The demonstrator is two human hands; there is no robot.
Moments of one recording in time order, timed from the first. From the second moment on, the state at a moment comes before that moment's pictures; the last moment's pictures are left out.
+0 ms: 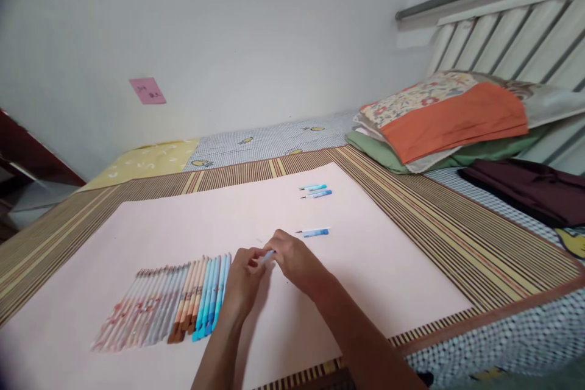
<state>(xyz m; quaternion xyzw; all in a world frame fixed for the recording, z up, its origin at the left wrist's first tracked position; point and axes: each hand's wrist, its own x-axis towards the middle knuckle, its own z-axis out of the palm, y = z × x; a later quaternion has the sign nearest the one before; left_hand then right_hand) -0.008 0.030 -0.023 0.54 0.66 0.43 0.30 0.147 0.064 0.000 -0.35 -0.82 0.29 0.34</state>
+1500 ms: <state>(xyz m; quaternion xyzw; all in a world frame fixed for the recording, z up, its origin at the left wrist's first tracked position) -0.005 0.021 -0.001 0.44 0.47 0.54 0.55 0.252 0.119 -0.058 -0.68 -0.64 0.10 0.34</state>
